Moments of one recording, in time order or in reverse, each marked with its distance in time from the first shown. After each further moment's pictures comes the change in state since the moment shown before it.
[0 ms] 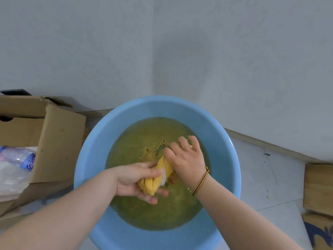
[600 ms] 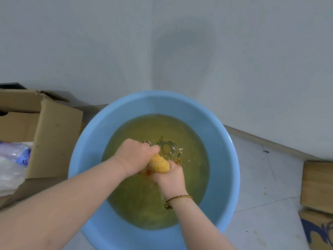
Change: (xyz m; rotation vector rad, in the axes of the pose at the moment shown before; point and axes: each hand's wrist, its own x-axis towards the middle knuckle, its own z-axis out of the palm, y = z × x) left_hand 0.026 0.020 0.000 2.046 0.692 0.405; right_hand -0.006 -0.053 -0.014 1.271 -0.592 1.347
